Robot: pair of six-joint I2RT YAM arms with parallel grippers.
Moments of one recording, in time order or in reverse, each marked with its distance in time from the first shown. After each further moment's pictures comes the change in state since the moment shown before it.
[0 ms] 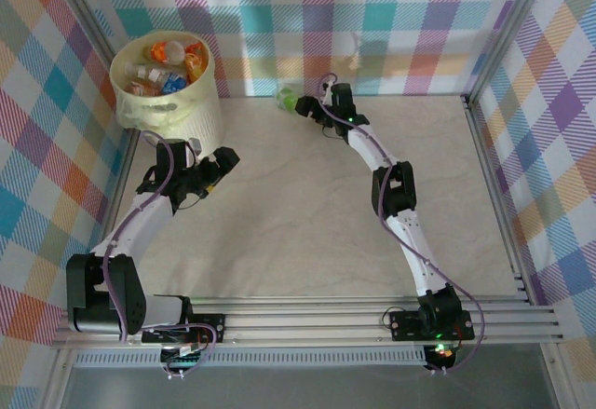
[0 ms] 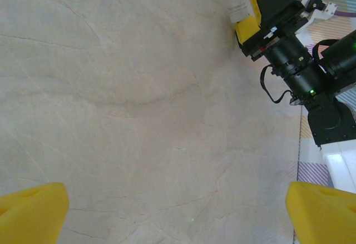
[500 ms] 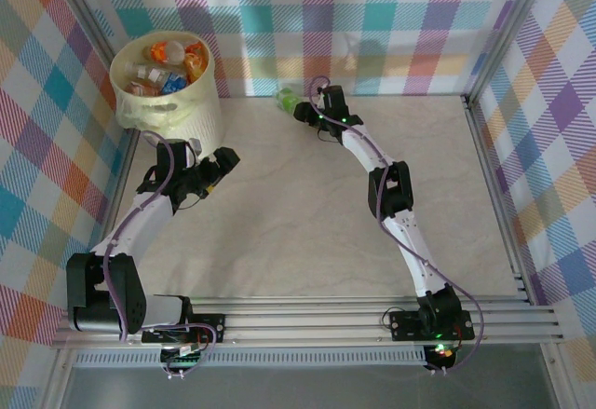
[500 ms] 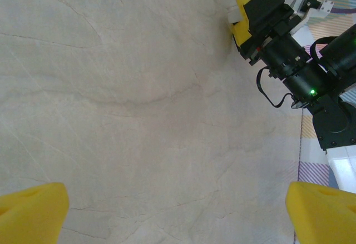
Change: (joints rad) left arm 0.000 0.004 0.000 -0.001 -0.001 0.001; right arm 0.034 -0.019 -0.009 -0.088 0.092 -0.023
